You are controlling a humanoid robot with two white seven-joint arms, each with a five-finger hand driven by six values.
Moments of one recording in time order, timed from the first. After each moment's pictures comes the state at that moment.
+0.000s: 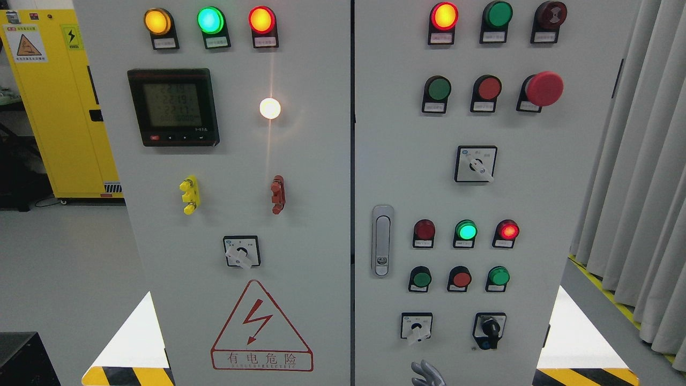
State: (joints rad) left arm 0.06 -0.10 -0.05 -0.10 0.07 -0.13 -0.05; right arm 0.14 0.00 0.30 -1.83 0.19 -0.32 -0.13
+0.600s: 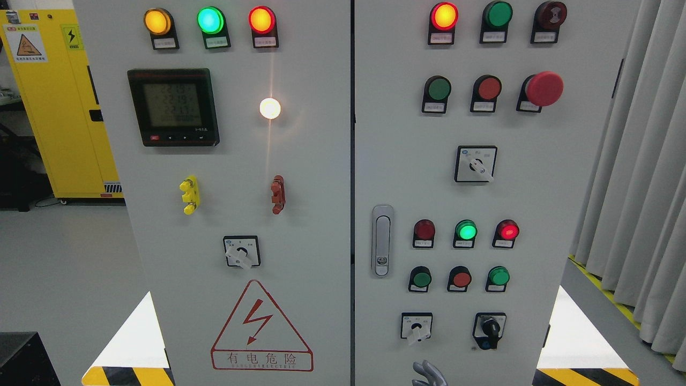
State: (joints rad) left arm 0.06 -0.10 -0.05 -0.10 0.07 -0.13 -0.05; right arm 0.14 0.00 0.30 -1.84 0.19 -0.32 -0.14
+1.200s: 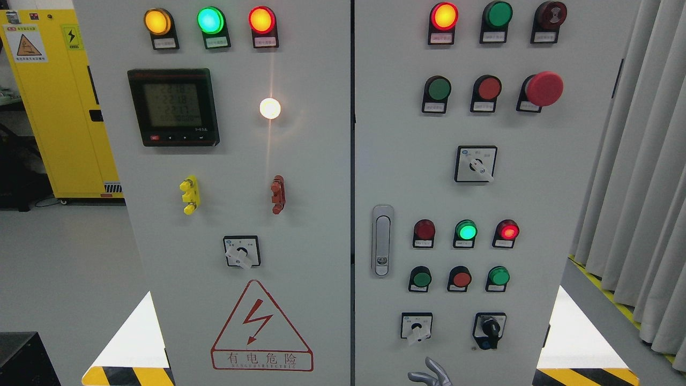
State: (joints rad) left arm 0.06 -0.10 -0.05 -0.10 0.07 -0.13 -0.05; right arm 0.13 0.00 0.25 -1.84 0.53 -0.31 -0.21
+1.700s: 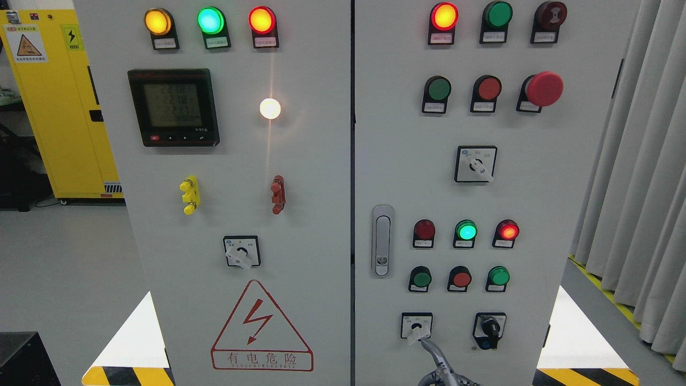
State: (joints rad) left arm 0.06 -0.10 -0.05 -0.10 0.07 -0.13 -0.05; right arm 0.02 0.00 0.16 -1.84 0.97 -0.29 -0.23
